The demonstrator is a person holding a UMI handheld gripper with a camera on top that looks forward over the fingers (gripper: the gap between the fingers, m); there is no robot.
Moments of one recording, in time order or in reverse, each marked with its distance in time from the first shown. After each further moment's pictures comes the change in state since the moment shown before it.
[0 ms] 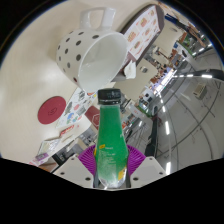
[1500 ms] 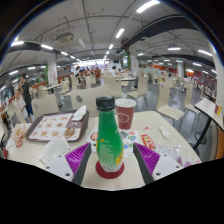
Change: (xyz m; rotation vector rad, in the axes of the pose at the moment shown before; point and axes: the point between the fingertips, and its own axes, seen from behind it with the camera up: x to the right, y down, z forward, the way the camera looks) arm -0.086 -0.036 -0.025 0.310 -0.615 2.114
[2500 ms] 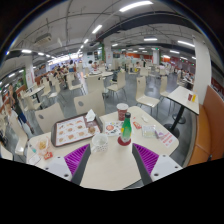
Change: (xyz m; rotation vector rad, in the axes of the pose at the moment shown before) arm -0.149 -0.074 -0.275 -0.124 0.257 0.148
